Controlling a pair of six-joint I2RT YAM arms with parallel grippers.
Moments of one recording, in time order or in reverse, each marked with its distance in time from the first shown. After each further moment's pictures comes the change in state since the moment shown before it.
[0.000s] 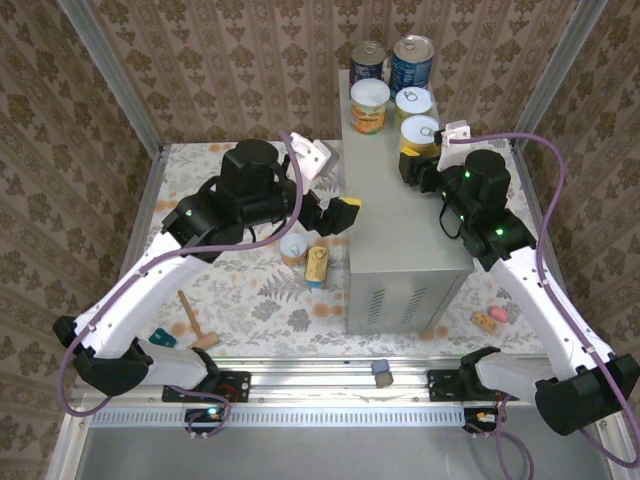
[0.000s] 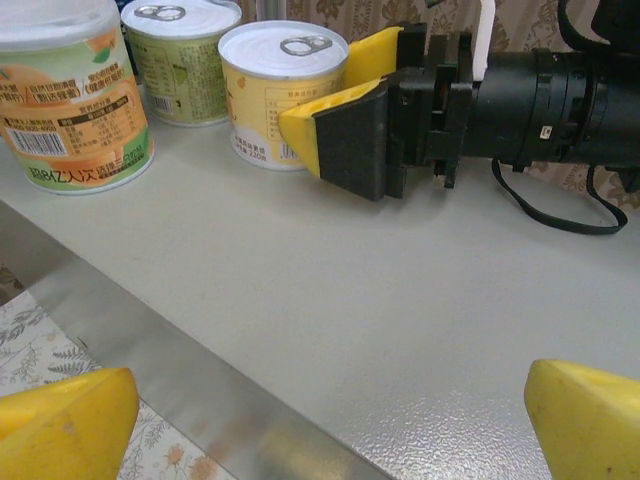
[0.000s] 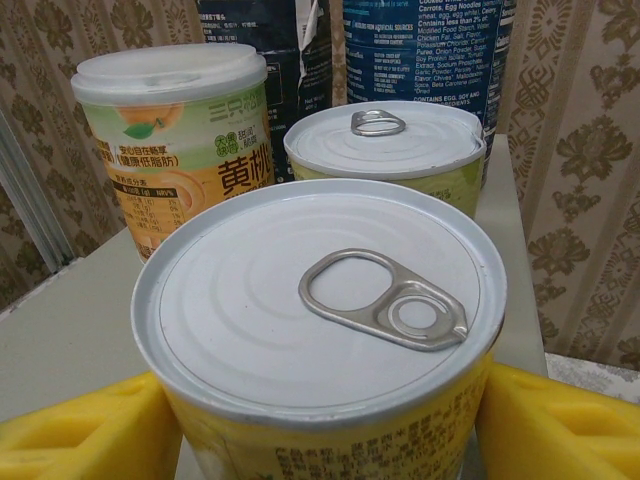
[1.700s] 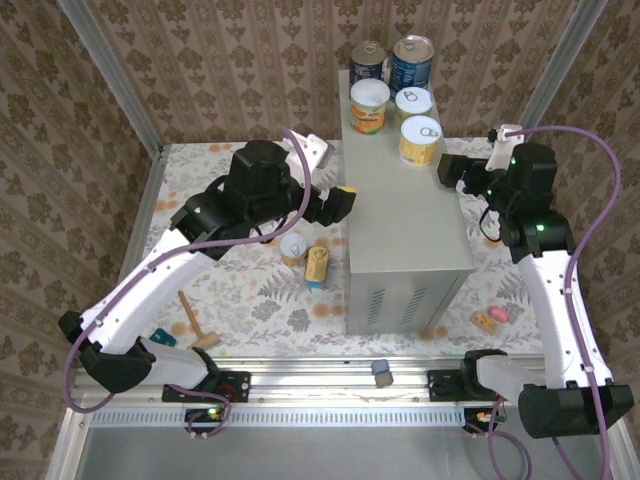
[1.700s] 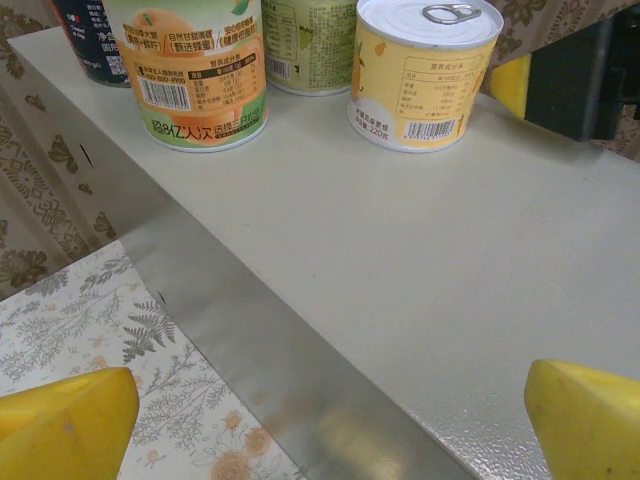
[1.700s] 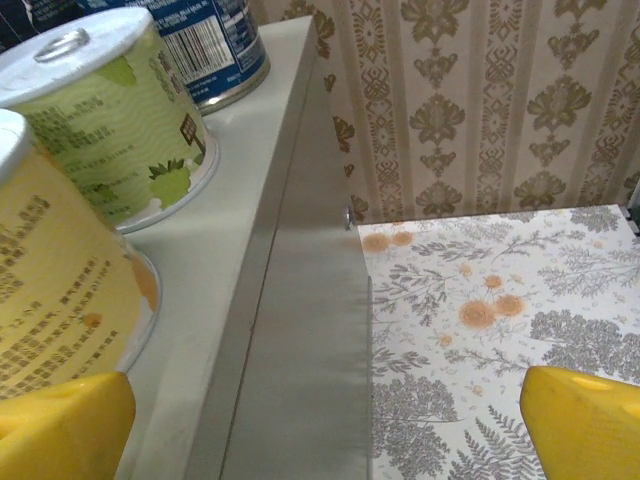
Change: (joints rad) left arm 0.007 0.023 -0.017 -0.002 -0.192 -0.053; right arm -0.301 -0.031 0.103 -0.352 -0.147 0.132
